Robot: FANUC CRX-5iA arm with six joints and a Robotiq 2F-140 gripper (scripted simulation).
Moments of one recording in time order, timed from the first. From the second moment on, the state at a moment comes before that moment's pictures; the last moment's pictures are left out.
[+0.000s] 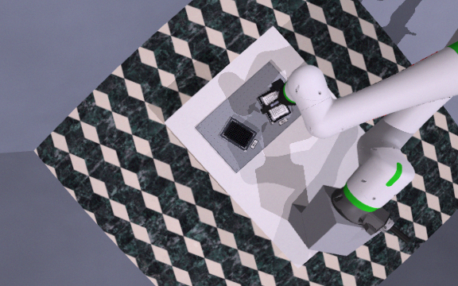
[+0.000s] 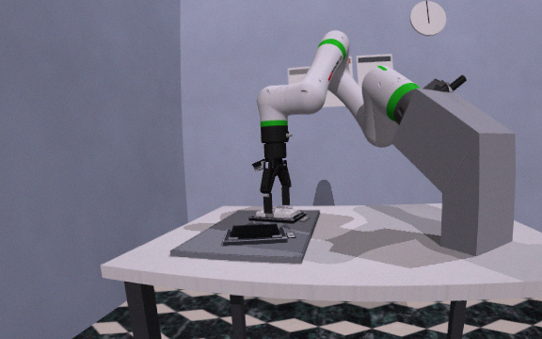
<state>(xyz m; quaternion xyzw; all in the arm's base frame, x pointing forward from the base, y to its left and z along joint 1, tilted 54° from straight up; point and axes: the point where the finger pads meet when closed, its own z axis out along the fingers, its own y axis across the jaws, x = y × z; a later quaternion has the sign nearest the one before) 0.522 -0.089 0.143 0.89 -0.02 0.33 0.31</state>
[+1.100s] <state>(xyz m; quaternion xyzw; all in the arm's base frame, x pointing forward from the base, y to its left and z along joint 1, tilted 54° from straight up) 0.499 -0.067 0.166 0.89 -0.02 0.33 0.31</state>
